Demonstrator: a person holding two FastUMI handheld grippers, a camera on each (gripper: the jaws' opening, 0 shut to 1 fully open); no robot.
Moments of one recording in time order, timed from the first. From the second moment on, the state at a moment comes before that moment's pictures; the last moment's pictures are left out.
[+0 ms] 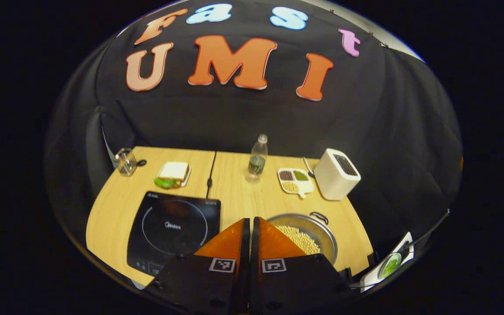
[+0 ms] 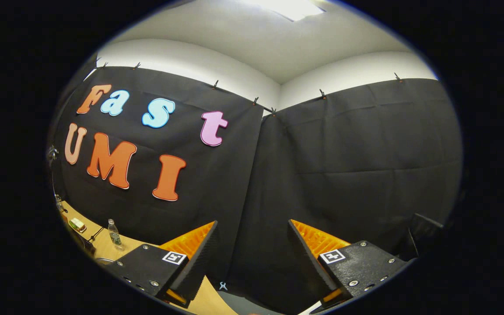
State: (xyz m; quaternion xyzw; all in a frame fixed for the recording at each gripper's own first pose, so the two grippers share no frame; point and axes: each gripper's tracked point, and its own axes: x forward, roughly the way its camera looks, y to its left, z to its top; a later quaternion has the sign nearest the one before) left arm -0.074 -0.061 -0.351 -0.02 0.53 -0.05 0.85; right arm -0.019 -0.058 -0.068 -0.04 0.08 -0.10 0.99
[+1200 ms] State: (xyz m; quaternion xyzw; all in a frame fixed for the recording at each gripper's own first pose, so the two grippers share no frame) left arm -0.298 -0.091 -0.469 -0.10 0.80 0.07 0.58; right arm -0.024 -0.101 -0.141 0.01 0.13 -0.09 0.99
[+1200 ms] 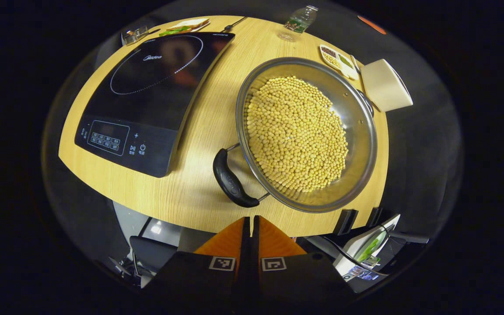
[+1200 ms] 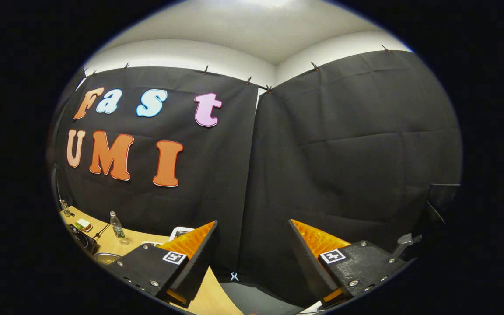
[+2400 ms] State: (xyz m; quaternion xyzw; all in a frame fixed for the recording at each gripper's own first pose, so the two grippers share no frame) left arm -0.238 -0.017 -0.509 0.02 0.78 0.05 0.63; right arm -0.057 -0.054 -0.123 -0.02 0.16 -0.12 0.98
